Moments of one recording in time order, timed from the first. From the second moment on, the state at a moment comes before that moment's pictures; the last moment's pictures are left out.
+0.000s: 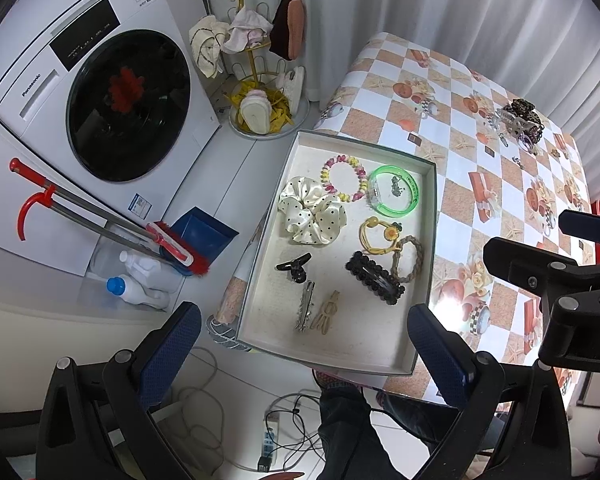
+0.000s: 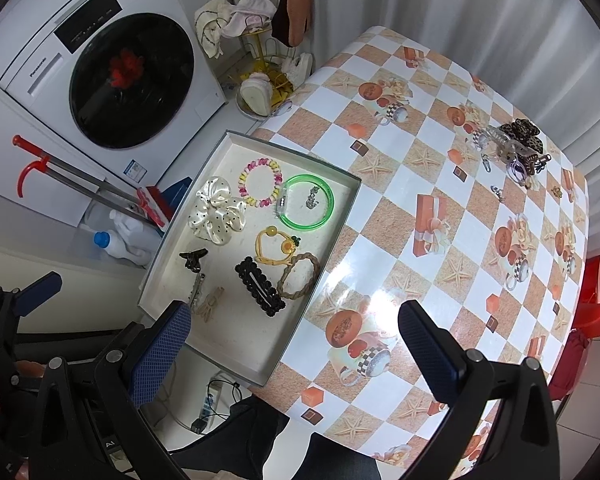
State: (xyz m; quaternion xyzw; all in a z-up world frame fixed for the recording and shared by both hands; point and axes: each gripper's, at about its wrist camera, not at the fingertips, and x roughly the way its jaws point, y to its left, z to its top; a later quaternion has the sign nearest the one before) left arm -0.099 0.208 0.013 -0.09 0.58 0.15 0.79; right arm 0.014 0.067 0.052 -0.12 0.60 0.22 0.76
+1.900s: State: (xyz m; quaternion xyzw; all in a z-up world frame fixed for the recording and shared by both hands) left arm -0.102 0.206 0.014 -0.09 0.58 0.15 0.79; right arm 0.010 0.071 0.052 -0.12 0.60 0.21 0.76
